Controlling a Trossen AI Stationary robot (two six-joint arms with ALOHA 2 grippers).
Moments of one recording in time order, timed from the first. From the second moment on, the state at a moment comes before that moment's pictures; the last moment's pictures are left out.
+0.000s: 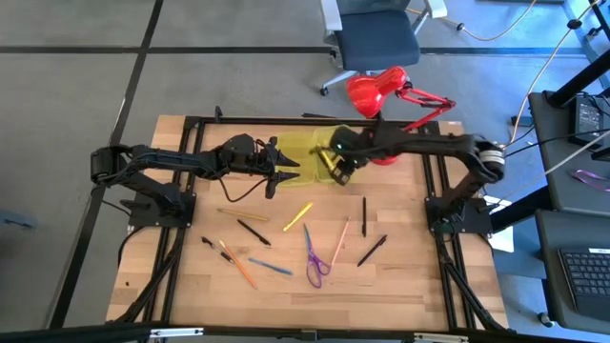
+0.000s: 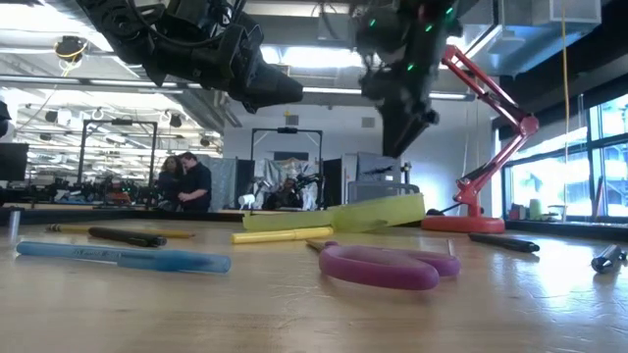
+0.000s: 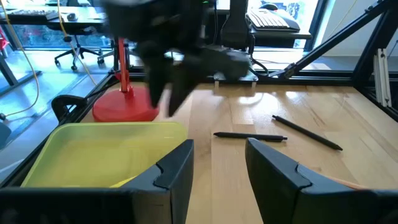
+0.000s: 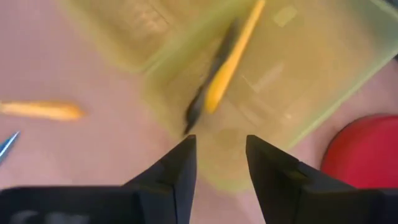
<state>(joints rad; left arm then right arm) 0.32 1.35 0.63 0.49 0.26 0.05 -0.29 1.65 1.31 -0.85 0.14 0.32</state>
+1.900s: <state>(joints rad) 0.32 1.35 0.63 0.50 0.26 0.05 -0.01 1.45 1.00 -0.76 0.21 0.89</state>
